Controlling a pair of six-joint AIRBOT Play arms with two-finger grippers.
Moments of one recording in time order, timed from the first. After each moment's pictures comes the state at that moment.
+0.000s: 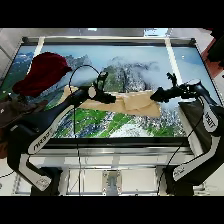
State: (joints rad) left arm -0.52 -1.74 1.35 1.15 -0.66 -1.47; right arm -0.26 -1.79 1.39 -0.65 1.39 1.02
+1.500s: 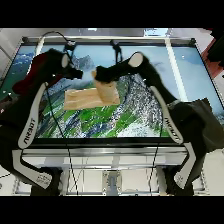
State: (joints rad) left arm -0.23 -1.68 1.80 1.80 -1.22 -1.65; right arm 0.52 -1.94 2.01 -0.78 0.99 1.59
